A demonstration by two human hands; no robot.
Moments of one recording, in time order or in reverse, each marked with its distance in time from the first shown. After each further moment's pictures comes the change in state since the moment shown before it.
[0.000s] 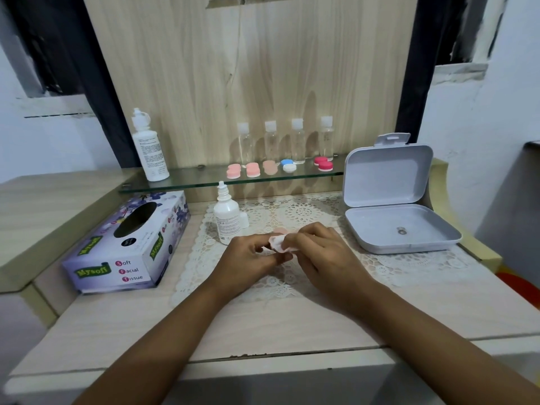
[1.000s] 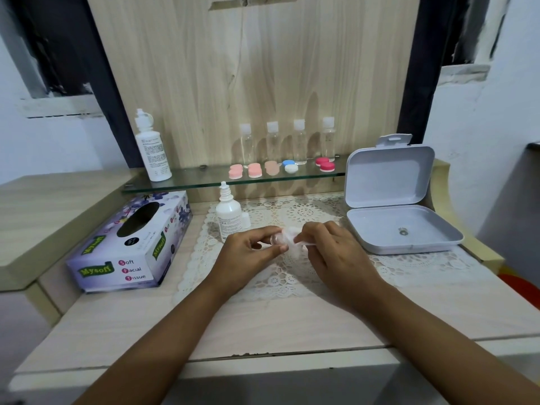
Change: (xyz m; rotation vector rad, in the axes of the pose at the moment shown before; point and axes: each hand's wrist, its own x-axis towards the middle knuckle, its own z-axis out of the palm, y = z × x) left_hand 0.003 -0.004 -0.003 -0.071 0.107 -0.052; right_hand -0.002 0.002 -0.006 -0.055 0.014 0.095
